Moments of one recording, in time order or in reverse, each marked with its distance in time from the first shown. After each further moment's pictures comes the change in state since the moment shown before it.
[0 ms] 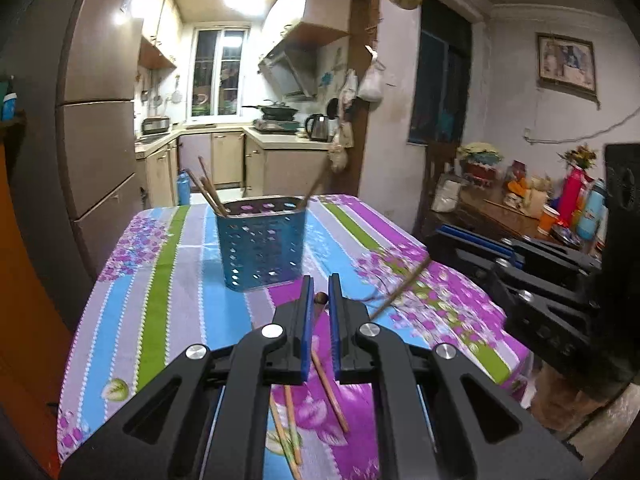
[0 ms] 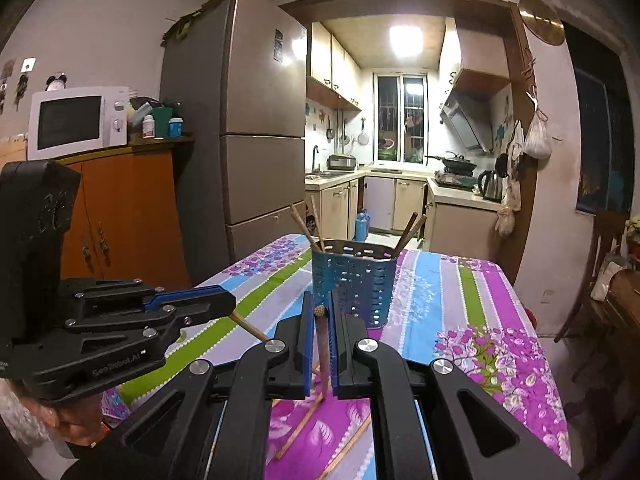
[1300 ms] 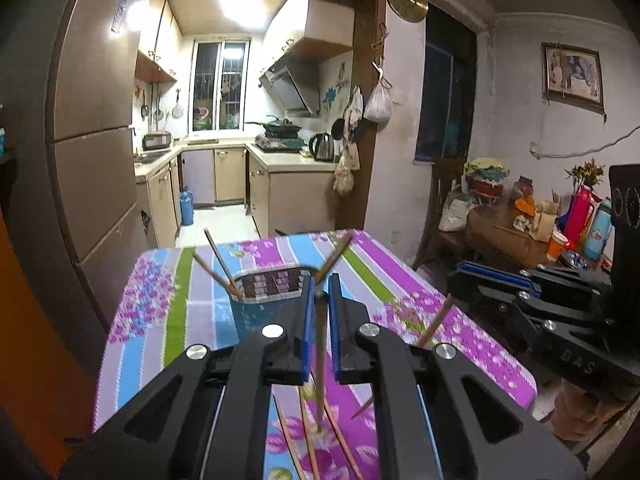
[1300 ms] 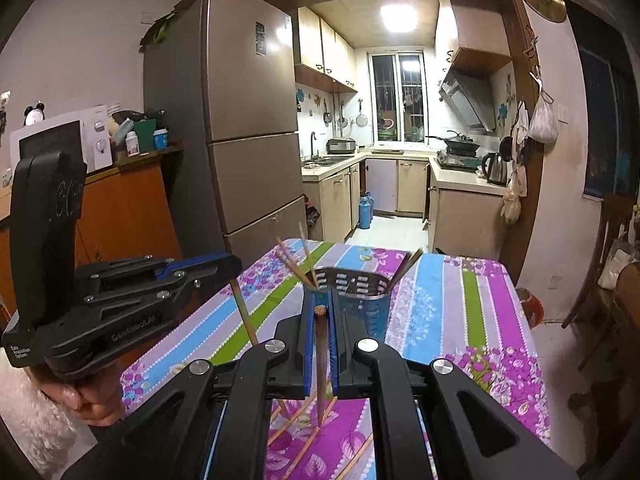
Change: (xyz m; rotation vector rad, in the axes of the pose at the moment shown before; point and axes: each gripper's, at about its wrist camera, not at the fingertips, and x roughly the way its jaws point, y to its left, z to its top) left arm 0.020 0.021 0.096 0.019 -0.045 0.002; right arm 0.031 -0.032 0.087 0.069 0.069 0.026
